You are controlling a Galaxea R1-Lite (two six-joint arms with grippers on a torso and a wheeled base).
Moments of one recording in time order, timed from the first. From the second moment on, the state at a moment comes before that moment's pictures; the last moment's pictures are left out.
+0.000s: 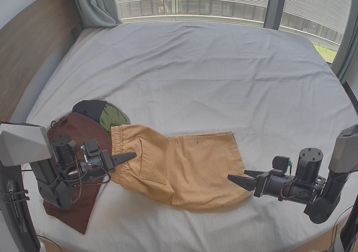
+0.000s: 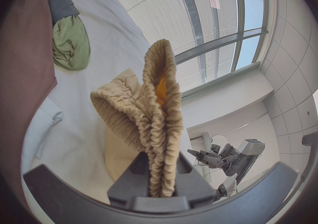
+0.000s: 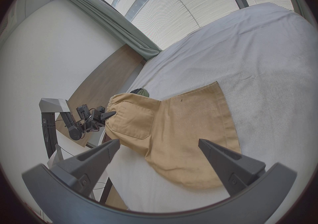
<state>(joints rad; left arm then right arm) -0.13 2.22 -0.47 -1.55 -0.81 -0.77 0.42 2.06 -0.21 -1.54 0.37 0.44</state>
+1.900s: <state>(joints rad) -0.39 2.30 -0.73 -1.55 -0.71 -0.99 0.41 2.05 -0.23 -1.54 0.36 0.45</state>
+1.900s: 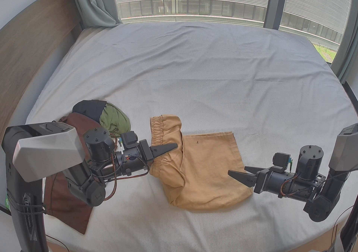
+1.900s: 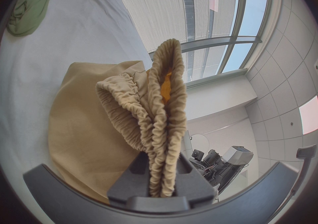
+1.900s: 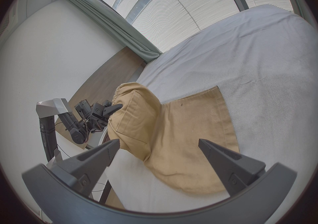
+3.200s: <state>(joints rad) -0.56 2.54 -0.97 -1.54 -0.67 -1.04 0.37 2.06 -0.27 -1.54 0.36 0.45</state>
